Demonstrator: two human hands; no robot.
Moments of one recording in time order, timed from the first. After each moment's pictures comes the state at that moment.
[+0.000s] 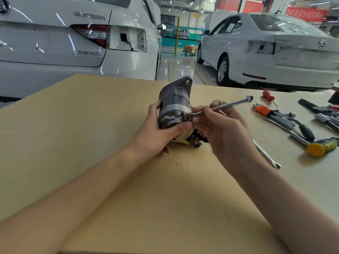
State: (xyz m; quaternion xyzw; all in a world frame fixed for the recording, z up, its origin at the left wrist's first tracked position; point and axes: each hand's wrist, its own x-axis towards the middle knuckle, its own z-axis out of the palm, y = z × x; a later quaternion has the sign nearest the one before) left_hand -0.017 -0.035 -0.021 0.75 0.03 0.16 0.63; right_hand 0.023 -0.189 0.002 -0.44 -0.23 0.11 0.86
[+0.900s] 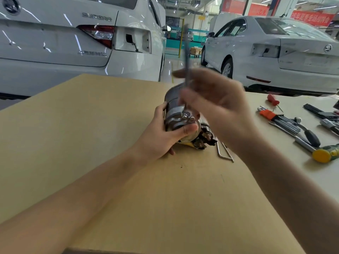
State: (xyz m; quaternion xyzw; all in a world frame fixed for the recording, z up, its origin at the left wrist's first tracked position) left_hand -0.015 -0.031 -0.024 0.77 0.03 0.16 0.62; right_hand 0.015 -0.167 0.047 -0.65 -0.48 -0.06 0.58
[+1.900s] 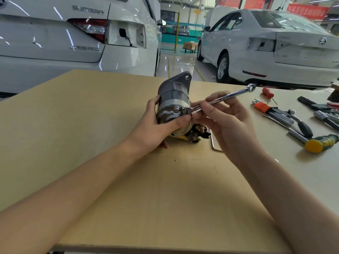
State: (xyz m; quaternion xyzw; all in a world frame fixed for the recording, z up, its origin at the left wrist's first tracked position) left_hand -0.018 -0.035 -0.020 0.74 0.03 0.16 0.65; right_hand 0.029 -0.197 0.007 -0.51 -0.29 0.08 0.81
